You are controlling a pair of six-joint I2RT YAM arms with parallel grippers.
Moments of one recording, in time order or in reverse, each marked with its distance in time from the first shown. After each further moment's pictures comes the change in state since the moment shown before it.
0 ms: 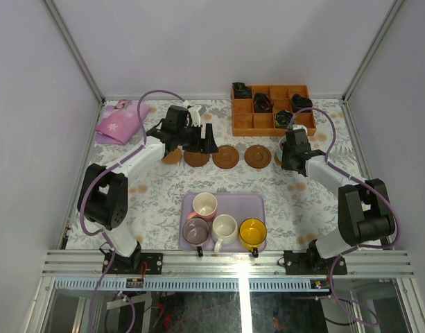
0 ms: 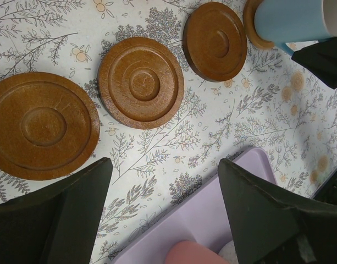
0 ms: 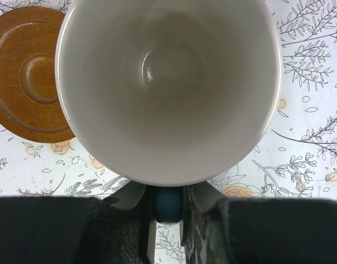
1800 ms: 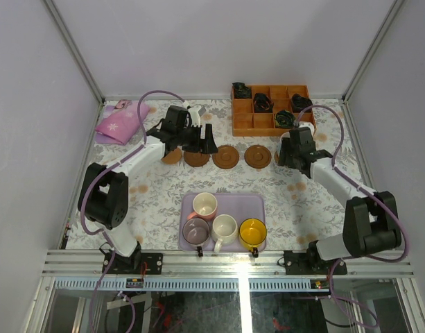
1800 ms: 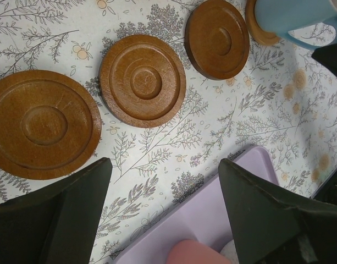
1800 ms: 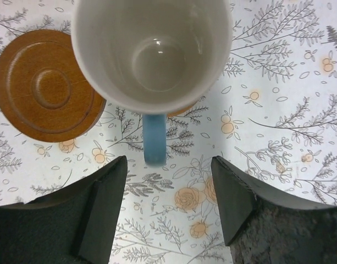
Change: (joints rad) left arm 0.006 0.006 0.000 -0.002 0.008 0.006; right arm 0.000 -0.079 0.011 -0.063 0.051 0.047
